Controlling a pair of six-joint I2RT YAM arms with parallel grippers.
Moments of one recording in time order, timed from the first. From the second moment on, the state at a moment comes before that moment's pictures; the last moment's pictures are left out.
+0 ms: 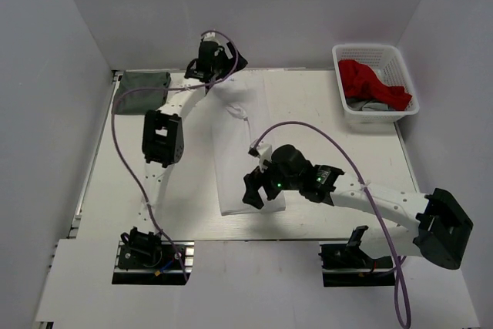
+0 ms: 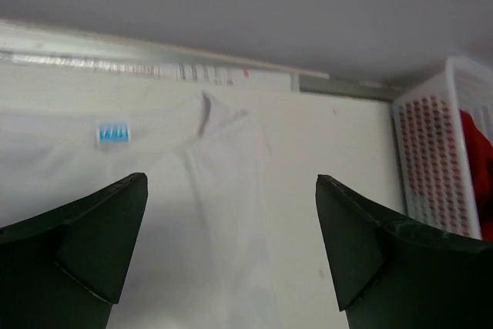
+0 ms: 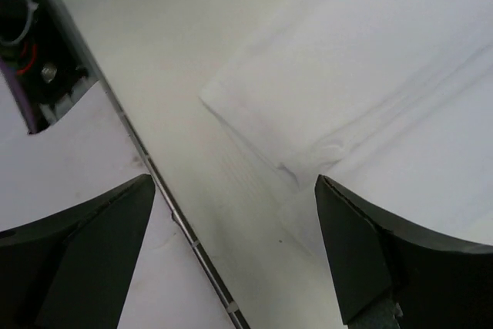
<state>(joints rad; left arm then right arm) -0.31 2.60 2.33 -0.08 0.13 -0.65 1.01 1.24 0.76 -0.19 -0.24 0.23</state>
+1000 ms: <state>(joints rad) -0.74 0.98 0.41 -0.30 0.27 -0.90 0.81 1.11 0.48 -0.37 -0.18 0.57</state>
